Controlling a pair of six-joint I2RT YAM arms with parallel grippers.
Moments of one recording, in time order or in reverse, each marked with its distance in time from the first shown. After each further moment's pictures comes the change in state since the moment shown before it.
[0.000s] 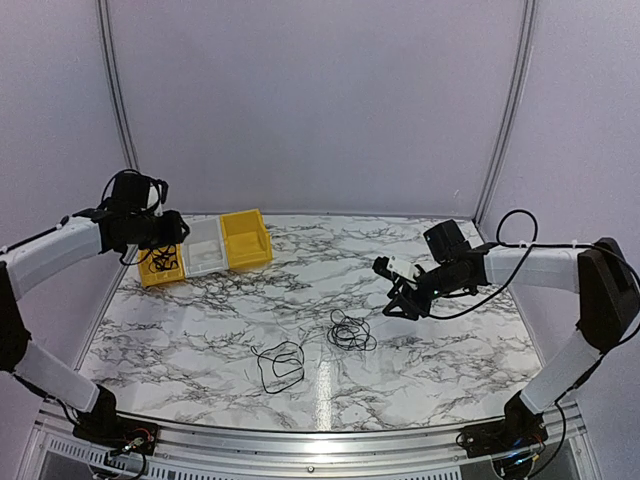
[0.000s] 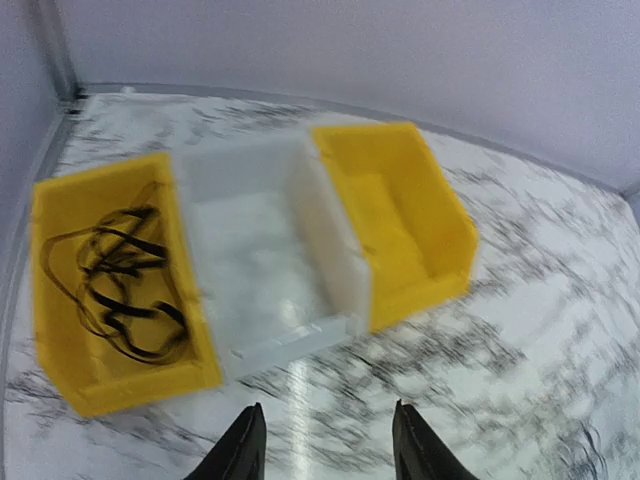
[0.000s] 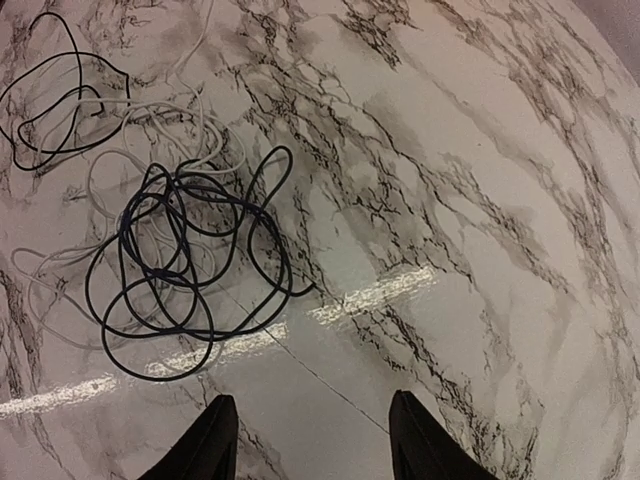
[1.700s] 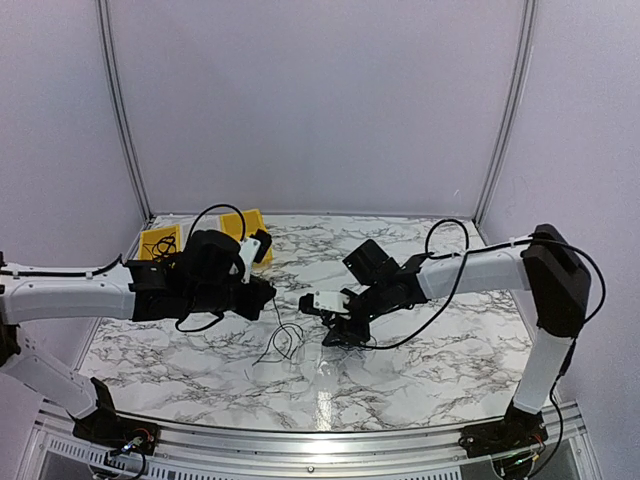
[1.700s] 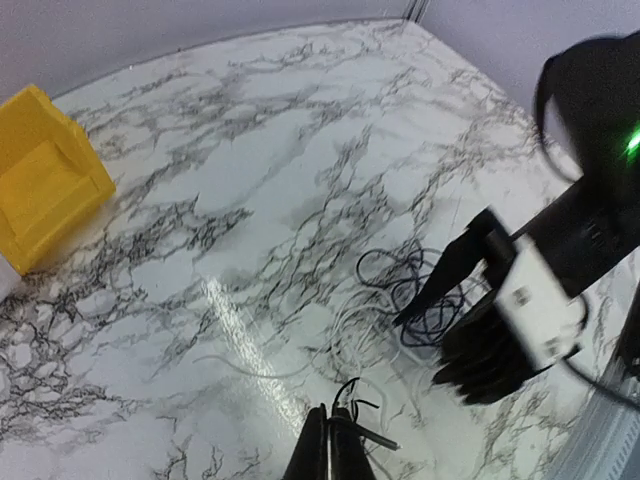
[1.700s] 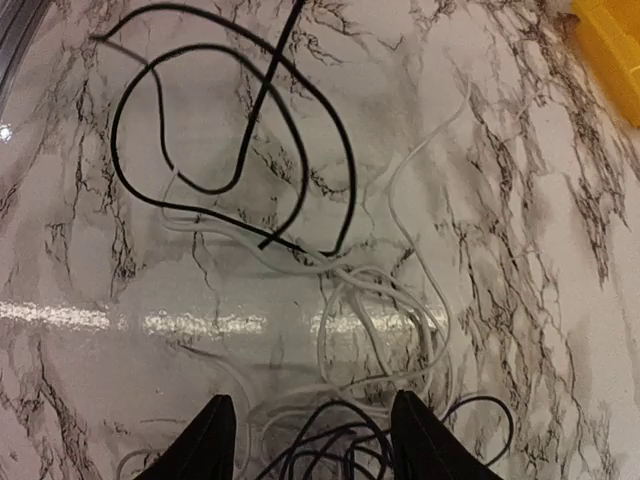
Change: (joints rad) left arm -0.765 -0.015 -0.207 0.193 -0.167 -0.042; right arm 0.360 0.235 0.194 0.039 0.082 0.003
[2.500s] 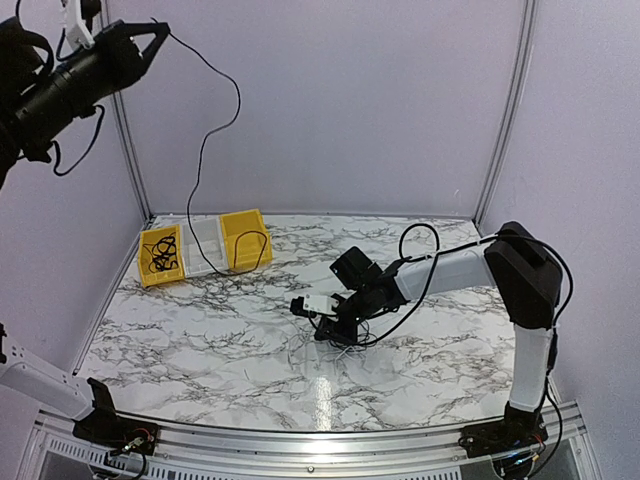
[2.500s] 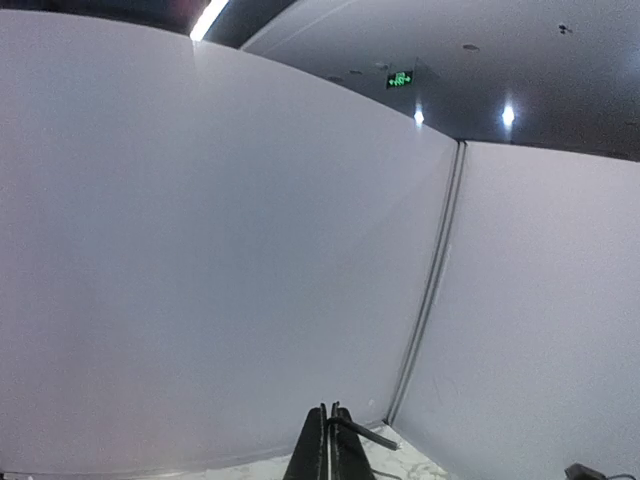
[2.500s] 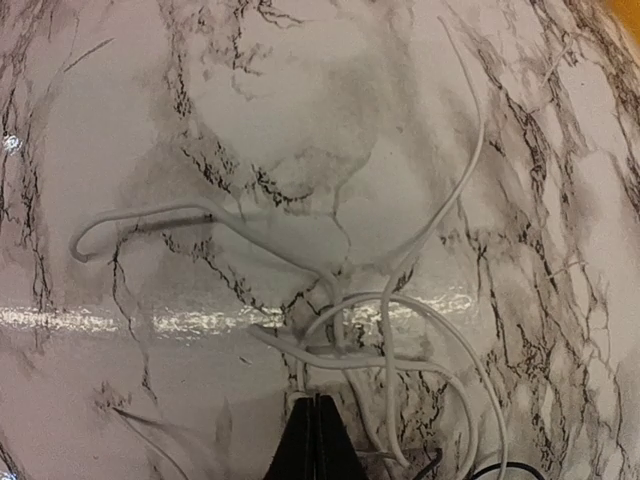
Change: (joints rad) left arm 0.000 -0.170 1.002 -0.238 -0.232 0.240; right arm 0.020 0.204 0.108 0.038 0.017 0.055
